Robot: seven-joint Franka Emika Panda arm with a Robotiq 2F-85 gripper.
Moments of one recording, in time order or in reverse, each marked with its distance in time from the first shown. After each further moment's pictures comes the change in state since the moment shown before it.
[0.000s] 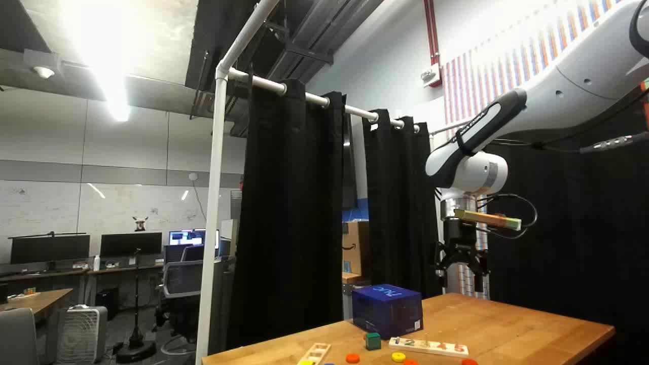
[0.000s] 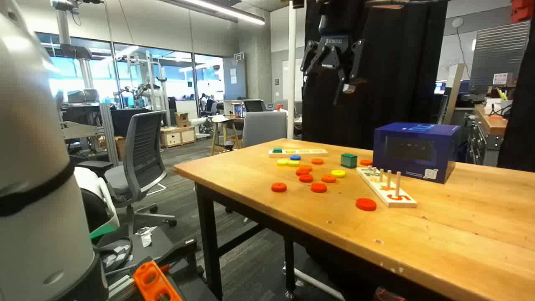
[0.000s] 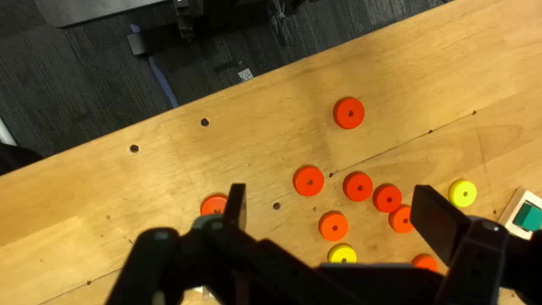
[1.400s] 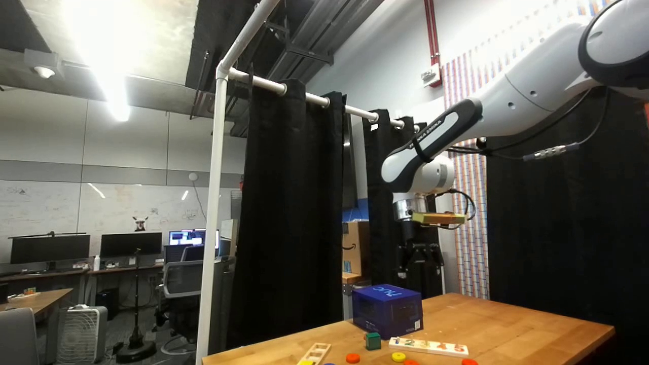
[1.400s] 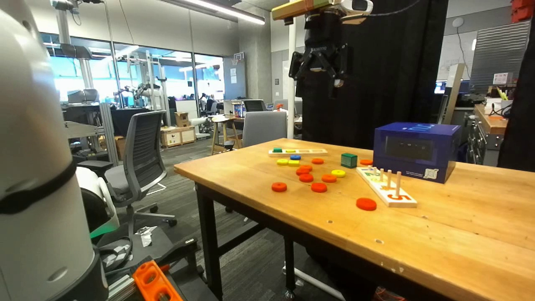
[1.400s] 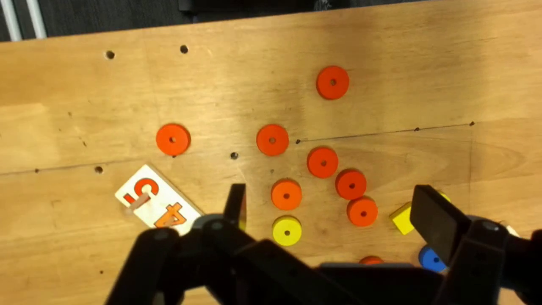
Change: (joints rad) arm 0.058 0.166 0.168 0.184 -0.115 0.001 -0.006
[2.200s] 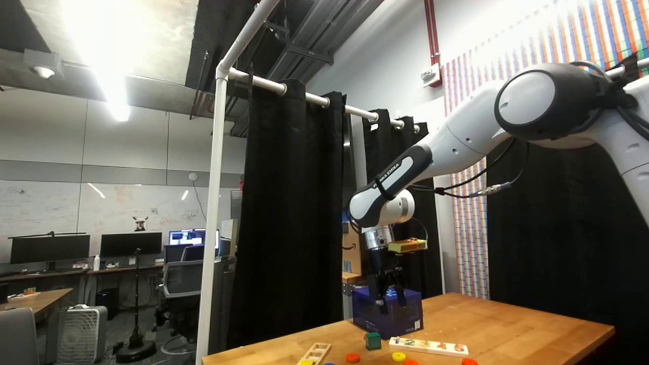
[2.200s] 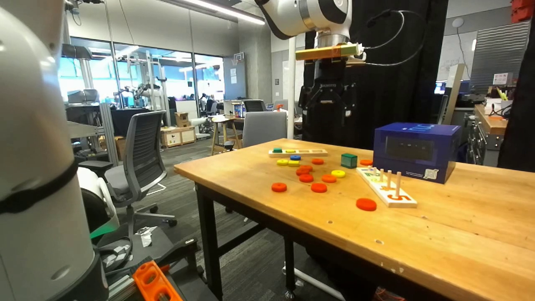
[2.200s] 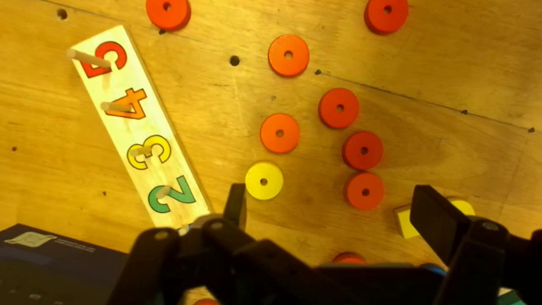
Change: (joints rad) arm 0.035 0.350 0.051 0.253 -0.101 0.039 -0.215
